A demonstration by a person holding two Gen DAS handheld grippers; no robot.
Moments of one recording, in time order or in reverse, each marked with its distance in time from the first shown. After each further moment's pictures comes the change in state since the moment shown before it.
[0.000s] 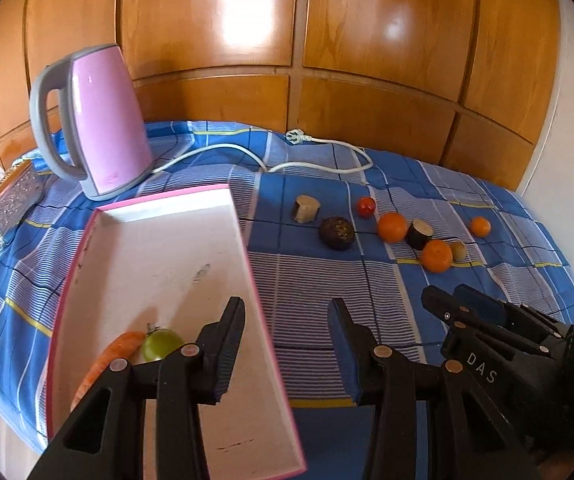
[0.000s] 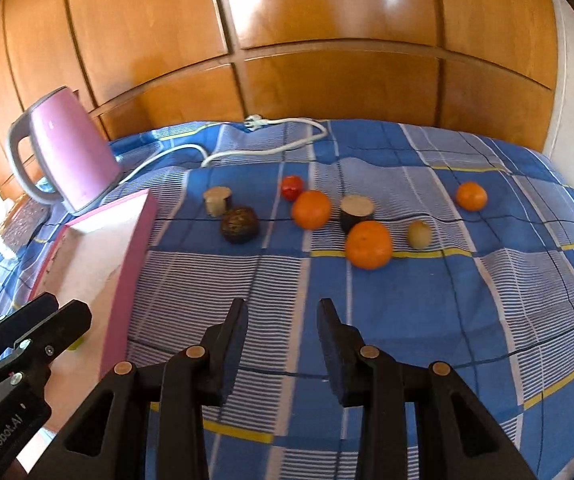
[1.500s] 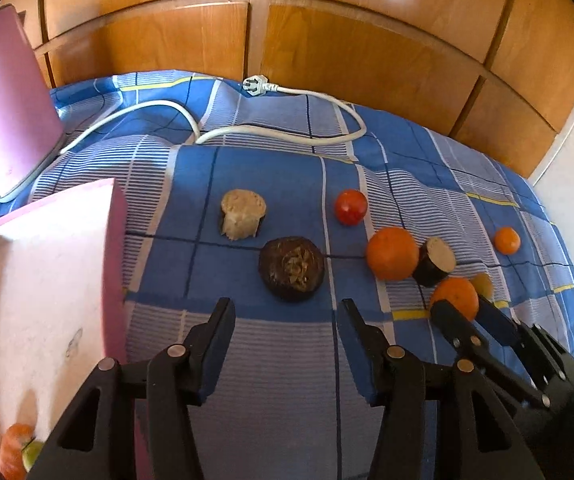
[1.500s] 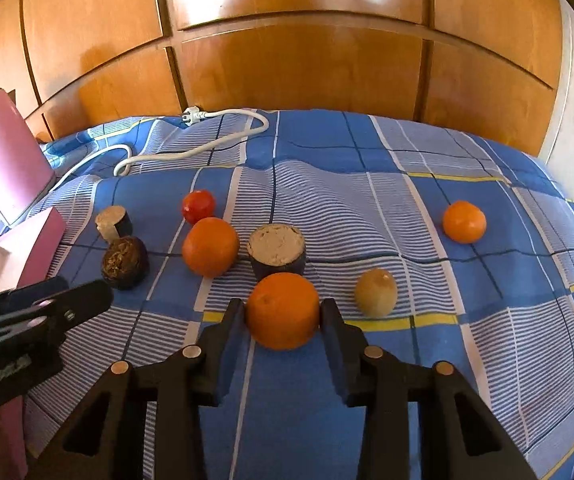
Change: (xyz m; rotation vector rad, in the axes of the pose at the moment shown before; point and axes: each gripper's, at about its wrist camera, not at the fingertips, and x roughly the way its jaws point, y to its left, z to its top) left arm 0.139 -0.048 0.060 -0.019 0.205 -0.064; right arm 0.076 -0.055 0.036 -0.020 0.025 -0.092
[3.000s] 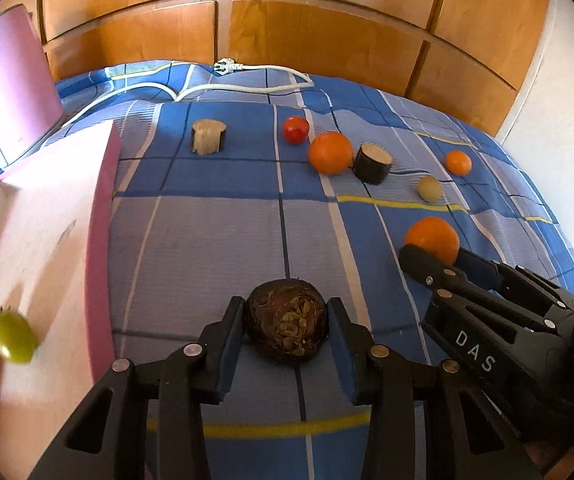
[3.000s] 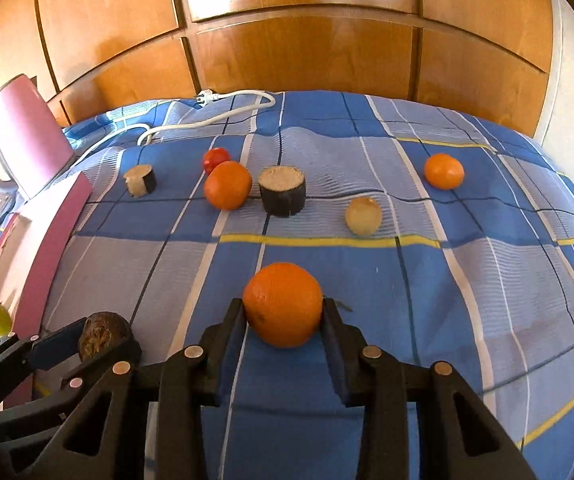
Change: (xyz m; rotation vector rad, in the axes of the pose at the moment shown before) left arm -0.044 -0.024 -0.092 0.080 -0.013 -0.038; right arm -0.036 -0.002 -0.045 0.007 0.034 0.036
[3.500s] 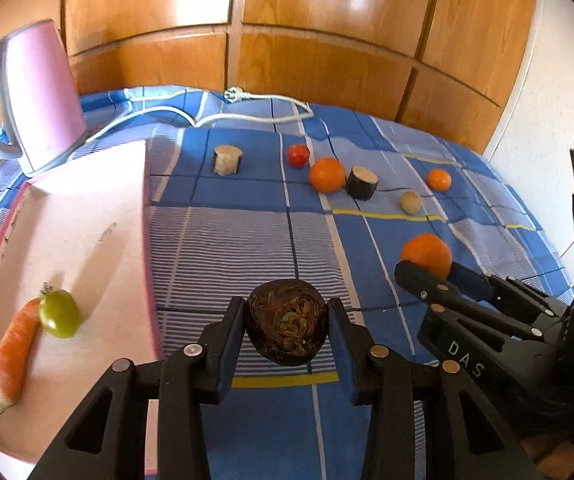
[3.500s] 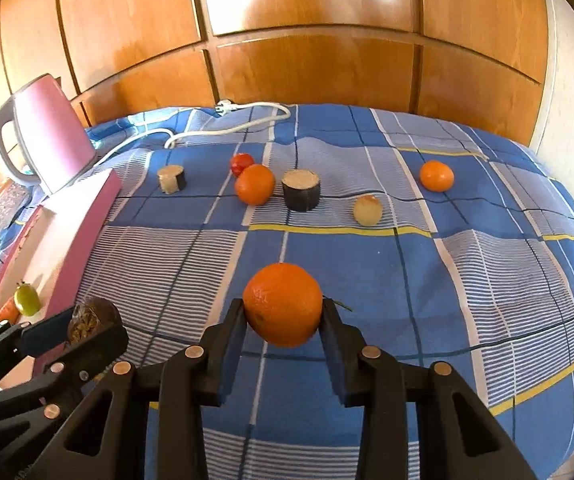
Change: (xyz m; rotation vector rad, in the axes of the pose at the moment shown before) left arm -0.049 0.011 -0.015 -0.006 -0.092 -0.012; right arm -0.036 0.016 -0.014 -0.021 -0.041 0.017
